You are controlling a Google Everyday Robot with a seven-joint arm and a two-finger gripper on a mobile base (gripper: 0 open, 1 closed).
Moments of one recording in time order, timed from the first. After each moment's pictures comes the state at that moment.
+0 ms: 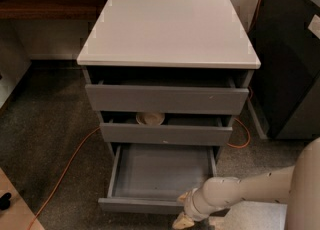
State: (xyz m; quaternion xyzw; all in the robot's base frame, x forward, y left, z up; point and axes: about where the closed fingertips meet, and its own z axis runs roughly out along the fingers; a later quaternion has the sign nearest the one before) arm 0.406 -0.091 0.356 -0.58 0.78 0.17 0.17
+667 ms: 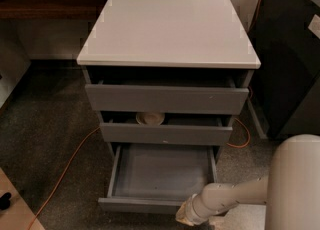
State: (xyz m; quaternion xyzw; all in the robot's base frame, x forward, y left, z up) arm 0.411 -0.100 0.284 -0.59 0.77 0.17 0.16
